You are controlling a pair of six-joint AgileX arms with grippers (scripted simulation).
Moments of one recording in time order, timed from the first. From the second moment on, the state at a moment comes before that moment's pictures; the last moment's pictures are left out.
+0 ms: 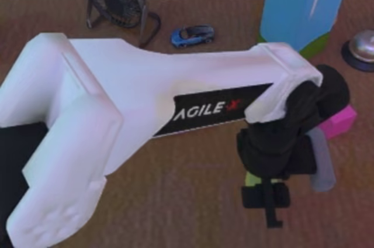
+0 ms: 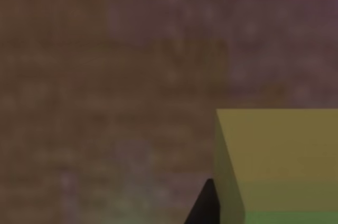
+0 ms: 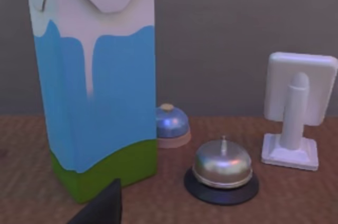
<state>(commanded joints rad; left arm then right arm) -1.02 2.25 1.78 -1.09 0.01 0.57 0.00 0.00 0.00 0.00 0.00 0.00</state>
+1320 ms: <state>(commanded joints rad) -1.02 2.29 1.71 -0.97 0.01 0.57 0.00 0.00 0.00 0.00 0.00 0.00</state>
